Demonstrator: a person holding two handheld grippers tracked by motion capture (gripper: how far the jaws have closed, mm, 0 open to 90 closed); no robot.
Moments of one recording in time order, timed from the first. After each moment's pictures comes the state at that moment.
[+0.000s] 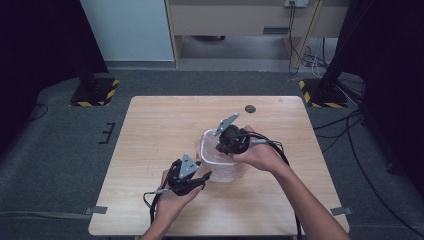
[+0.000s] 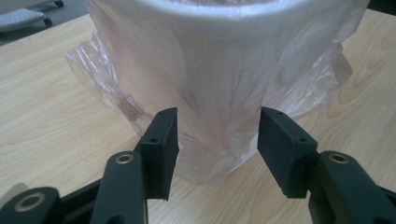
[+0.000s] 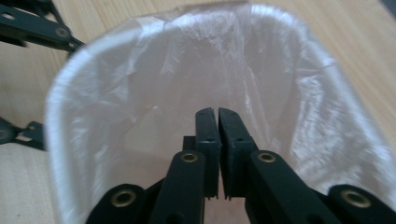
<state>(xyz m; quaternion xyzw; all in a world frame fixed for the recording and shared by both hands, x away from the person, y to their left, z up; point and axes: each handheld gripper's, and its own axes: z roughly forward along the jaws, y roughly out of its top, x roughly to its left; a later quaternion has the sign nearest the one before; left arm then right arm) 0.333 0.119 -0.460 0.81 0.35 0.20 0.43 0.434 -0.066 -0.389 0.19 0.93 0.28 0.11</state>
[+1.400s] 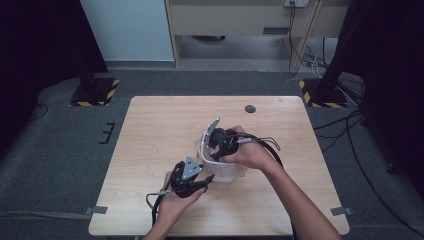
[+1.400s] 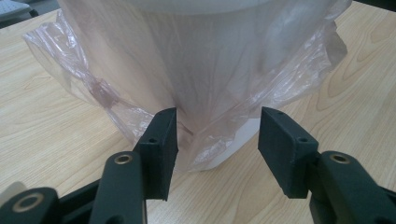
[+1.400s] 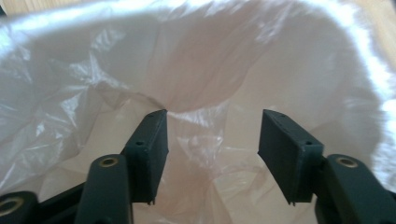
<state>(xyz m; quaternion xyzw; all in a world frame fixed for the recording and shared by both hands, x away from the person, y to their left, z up) 0.331 0.113 -0.466 0.82 0.34 0.18 0.42 0.442 -0.038 -0.406 0.15 0.96 0.20 0.14</state>
